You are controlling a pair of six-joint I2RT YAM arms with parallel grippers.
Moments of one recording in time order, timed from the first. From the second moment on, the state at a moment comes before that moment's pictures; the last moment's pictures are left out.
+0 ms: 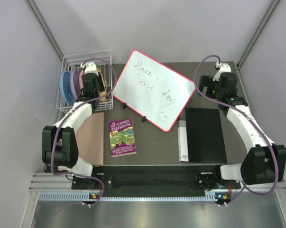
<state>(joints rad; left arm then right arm) -0.12 1.53 1.05 0.13 -0.31 -0.12 0.09 1.30 1.04 -0.22 -0.04 0.16</state>
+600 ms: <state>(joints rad) -0.23 1.57 1.05 0.17 -0.75 0.12 0.09 1.35 1.04 -0.22 -0.03 0.16</state>
